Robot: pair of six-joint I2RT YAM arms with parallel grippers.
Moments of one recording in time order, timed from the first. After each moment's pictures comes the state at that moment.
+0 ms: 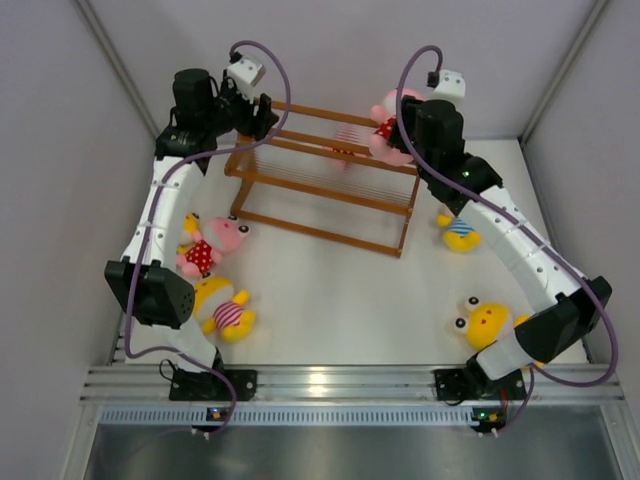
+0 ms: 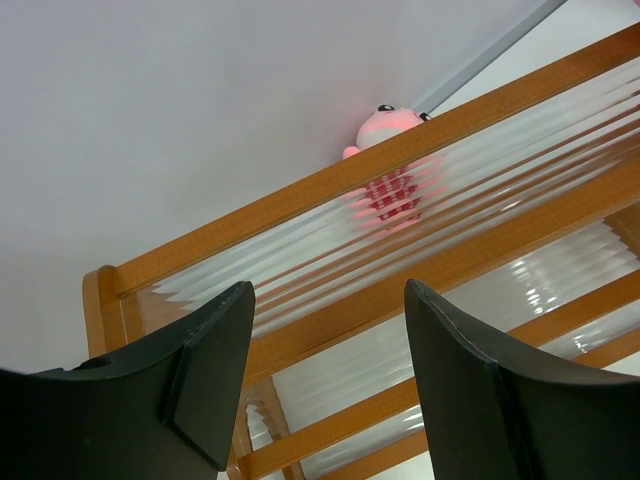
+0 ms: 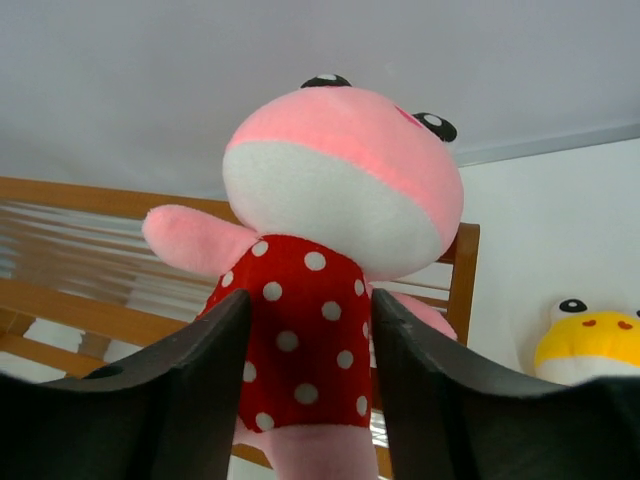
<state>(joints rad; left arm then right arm) -0.14 1.72 1.92 -0.43 0.48 0.31 0.55 1.51 1.66 -0.36 0.51 0.36</state>
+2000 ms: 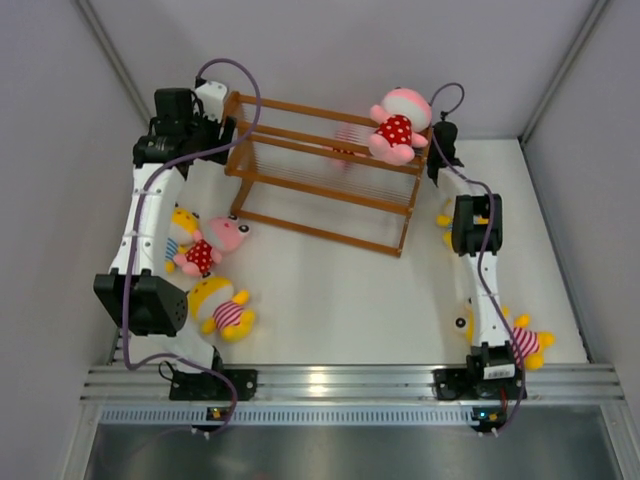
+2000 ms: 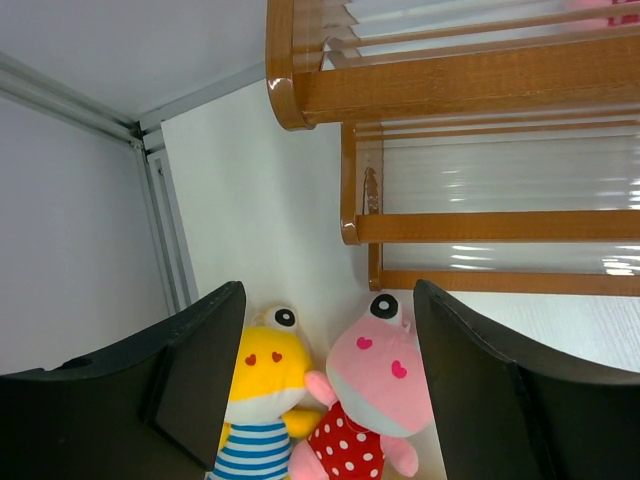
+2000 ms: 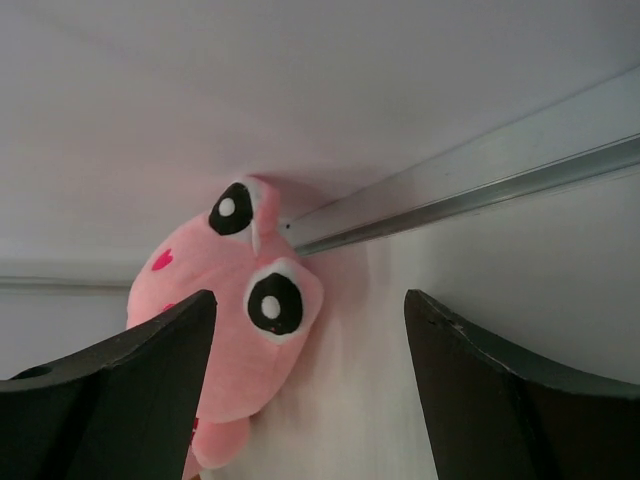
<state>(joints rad) -0.04 1.65 1.85 -0.74 0.05 0.31 0.06 2.78 2.32 0.22 -0.40 0.97</state>
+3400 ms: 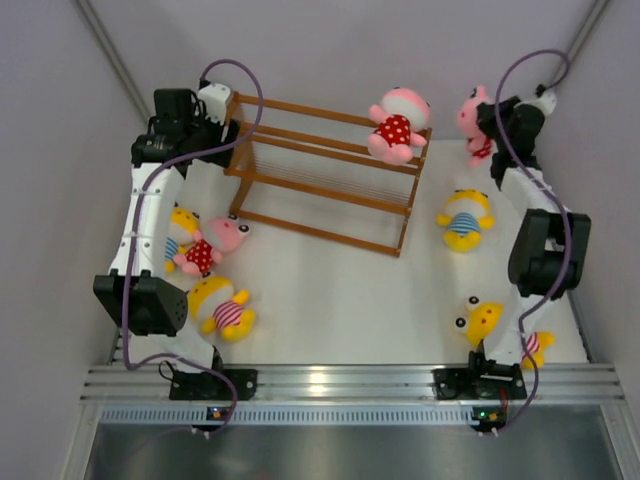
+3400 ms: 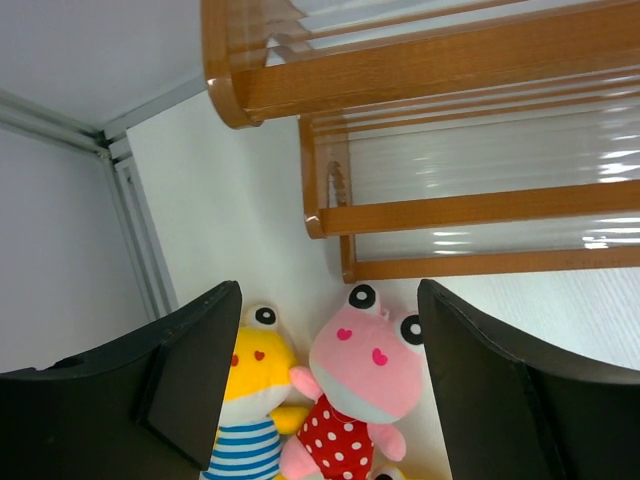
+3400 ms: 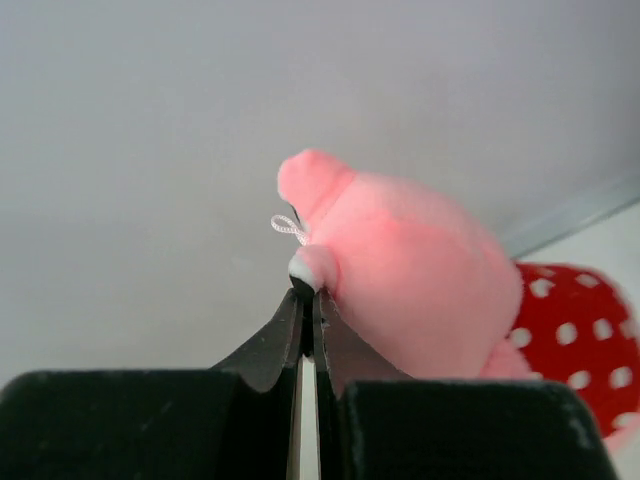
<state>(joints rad) -0.04 1.66 1.87 -0.80 0.12 0.33 -0.11 1.98 1.51 0.40 -0.11 0.77</state>
